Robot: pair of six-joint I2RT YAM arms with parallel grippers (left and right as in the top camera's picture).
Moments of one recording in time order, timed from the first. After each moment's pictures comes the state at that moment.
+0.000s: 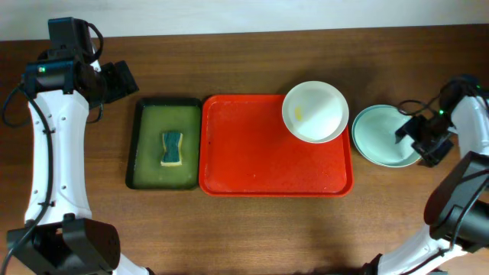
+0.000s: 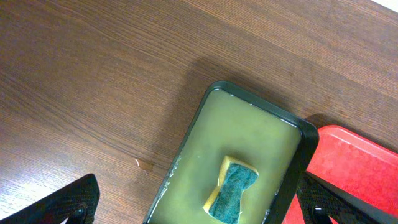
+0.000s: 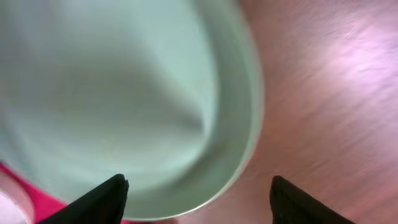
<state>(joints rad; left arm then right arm) 0.12 1.77 1.85 -1.16 -0.08 -0.30 -0.44 1.92 1.48 -1.15 -0.05 0.46</state>
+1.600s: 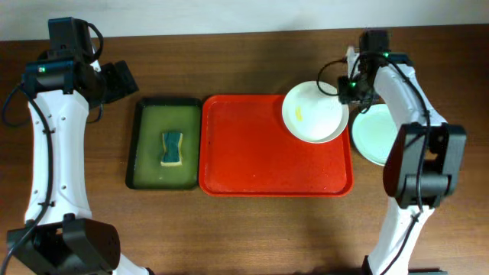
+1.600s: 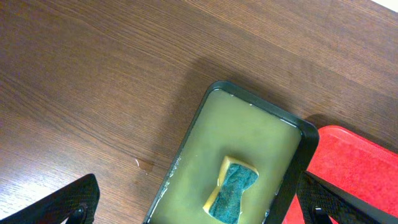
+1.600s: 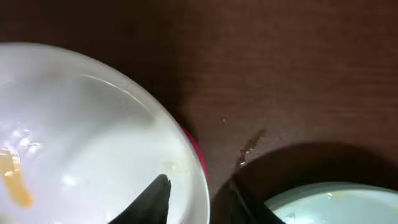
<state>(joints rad) 0.12 1.77 1.85 -1.16 -0.08 -0.30 -0.06 2.18 1.76 -0.87 -0.05 -0.08</state>
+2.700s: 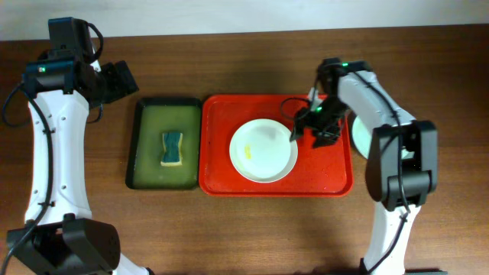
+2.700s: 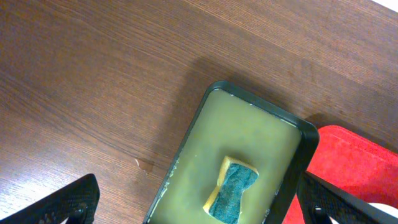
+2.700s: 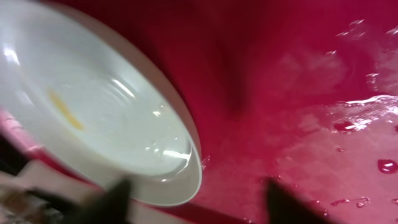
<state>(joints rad) 0.12 1.77 1.85 -1.16 -0.08 -0.30 0.11 2.18 1.70 -1.26 -0.45 0.21</state>
